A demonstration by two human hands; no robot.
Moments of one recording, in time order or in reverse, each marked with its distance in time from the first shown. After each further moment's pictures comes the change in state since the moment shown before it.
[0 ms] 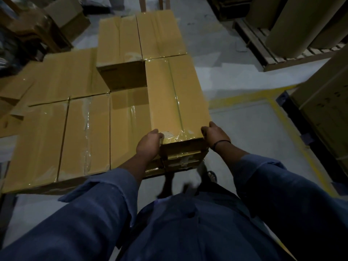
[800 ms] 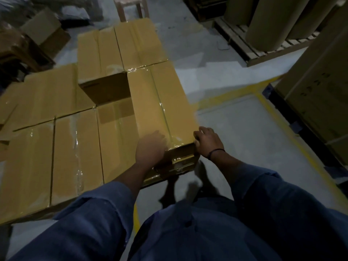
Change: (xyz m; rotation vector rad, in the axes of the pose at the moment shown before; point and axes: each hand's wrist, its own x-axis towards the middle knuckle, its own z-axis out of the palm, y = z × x) left_hand 0.011 0.049 -0.010 0.149 0.103 0.117; right_hand -0.025 0.015 0.000 0.144 0.130 0.032
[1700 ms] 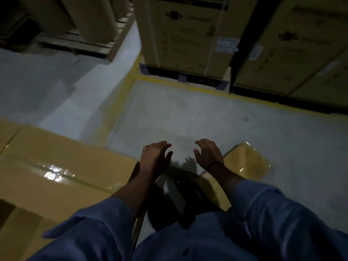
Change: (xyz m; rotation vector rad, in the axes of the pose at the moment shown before) left_hand 0.075 0.199 0.057 -0.023 -0.287 1.041; right_hand -0.189 0.080 0.040 0.394 0.341 1.075
